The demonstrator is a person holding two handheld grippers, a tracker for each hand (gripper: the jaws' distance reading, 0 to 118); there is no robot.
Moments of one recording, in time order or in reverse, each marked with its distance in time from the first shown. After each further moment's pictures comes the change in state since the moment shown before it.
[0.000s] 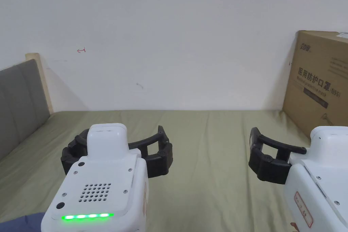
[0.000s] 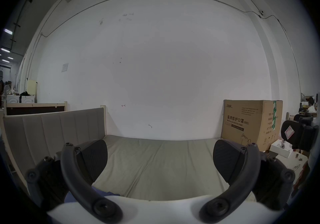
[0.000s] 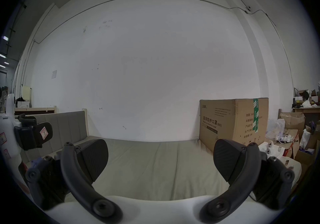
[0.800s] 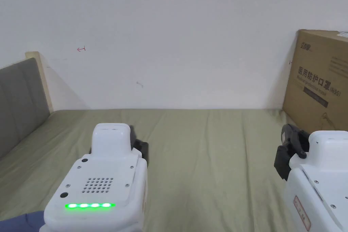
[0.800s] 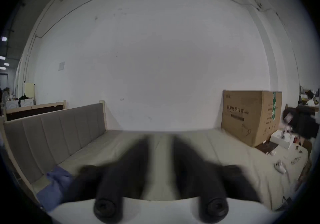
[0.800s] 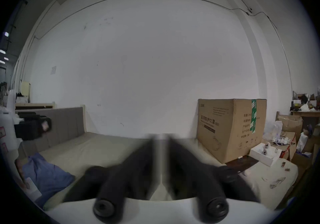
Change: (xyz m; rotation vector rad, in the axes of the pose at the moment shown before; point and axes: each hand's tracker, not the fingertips) left arm -0.004 -0.004 -0.011 -0.137 -0.003 -0.067; right arm 0.001 -0.009 -0.001 -0.044 -0.048 0.052
